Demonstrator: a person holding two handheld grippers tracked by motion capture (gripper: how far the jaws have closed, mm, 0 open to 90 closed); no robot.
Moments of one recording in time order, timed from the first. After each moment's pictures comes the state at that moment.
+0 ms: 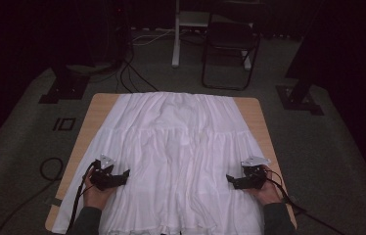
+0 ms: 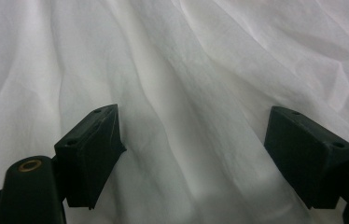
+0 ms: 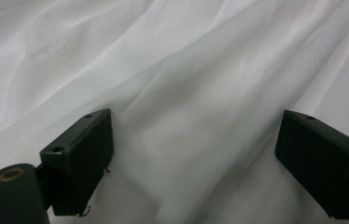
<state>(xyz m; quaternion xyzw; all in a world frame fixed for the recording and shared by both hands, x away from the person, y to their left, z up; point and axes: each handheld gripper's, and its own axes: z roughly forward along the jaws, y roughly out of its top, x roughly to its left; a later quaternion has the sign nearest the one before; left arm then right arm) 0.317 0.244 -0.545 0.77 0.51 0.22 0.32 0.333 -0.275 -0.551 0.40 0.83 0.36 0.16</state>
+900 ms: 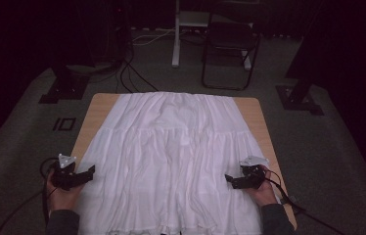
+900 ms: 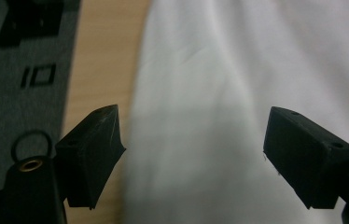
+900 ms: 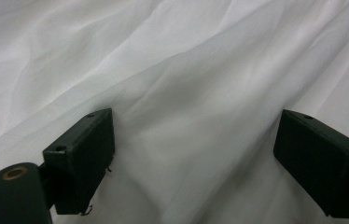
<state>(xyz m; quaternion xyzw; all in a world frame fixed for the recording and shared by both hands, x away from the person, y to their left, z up) 0.299 0.343 -0.522 0.69 0.60 0.26 0.30 0.334 -0.271 -0.551 0.39 0.83 0.36 0.17</state>
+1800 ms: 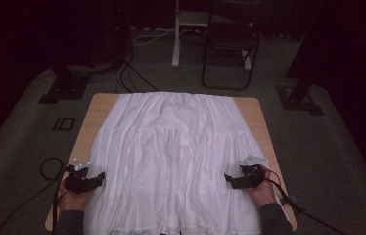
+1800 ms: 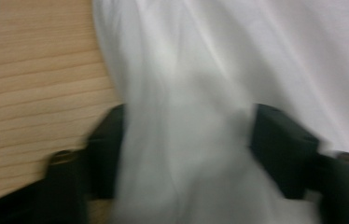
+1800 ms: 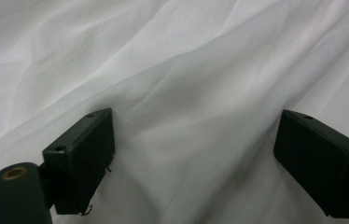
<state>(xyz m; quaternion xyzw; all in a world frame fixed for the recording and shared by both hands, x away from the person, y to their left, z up) 0.295 0.308 -0.534 0.74 0.57 0.22 0.28 0.335 -0.268 -0.550 0.39 0.83 0.36 0.17</state>
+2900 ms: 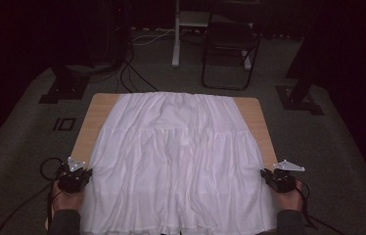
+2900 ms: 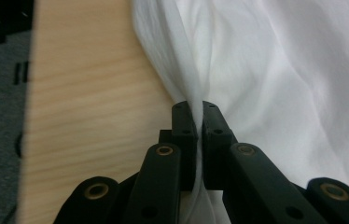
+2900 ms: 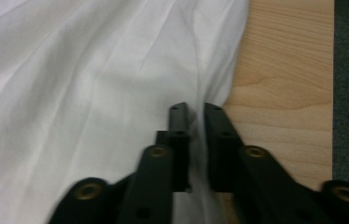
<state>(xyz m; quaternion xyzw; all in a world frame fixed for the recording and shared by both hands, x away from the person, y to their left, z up) 0.293 0.325 -0.526 0.74 0.56 0.26 0.26 0.306 -0.357 -0.544 0.53 0.75 0.33 0.22</state>
